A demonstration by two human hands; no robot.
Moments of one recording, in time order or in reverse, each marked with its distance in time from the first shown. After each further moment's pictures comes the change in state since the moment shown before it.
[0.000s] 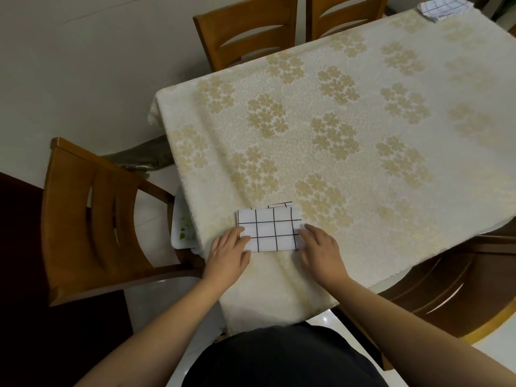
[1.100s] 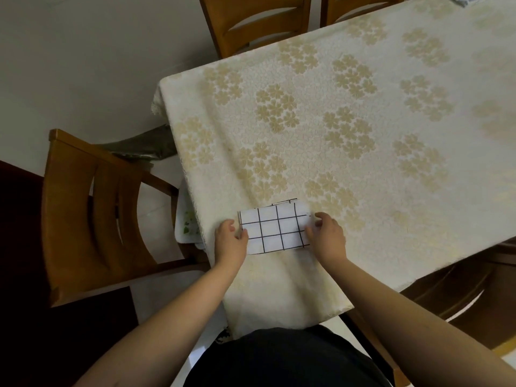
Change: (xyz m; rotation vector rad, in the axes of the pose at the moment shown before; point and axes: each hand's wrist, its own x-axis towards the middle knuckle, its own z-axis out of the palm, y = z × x) left_hand 0.043 0.011 -0.008 -0.770 0.102 -0.798; right_hand 0.059 -0.018 -0.006 0.293 0.010 0.485
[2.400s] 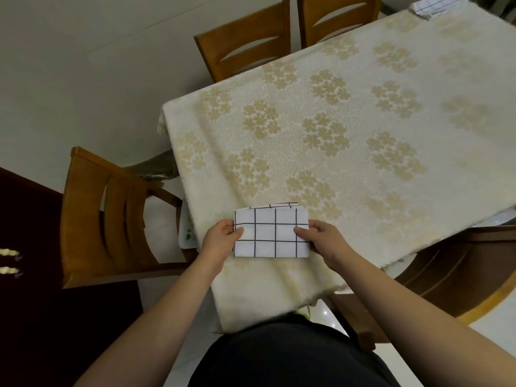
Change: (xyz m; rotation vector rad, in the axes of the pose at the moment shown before) left_hand -0.061 0.027 -0.014 -0.309 -0.198 -0.006; right_hand -0.041 0.035 -0.062 0.919 -0.440 0.205
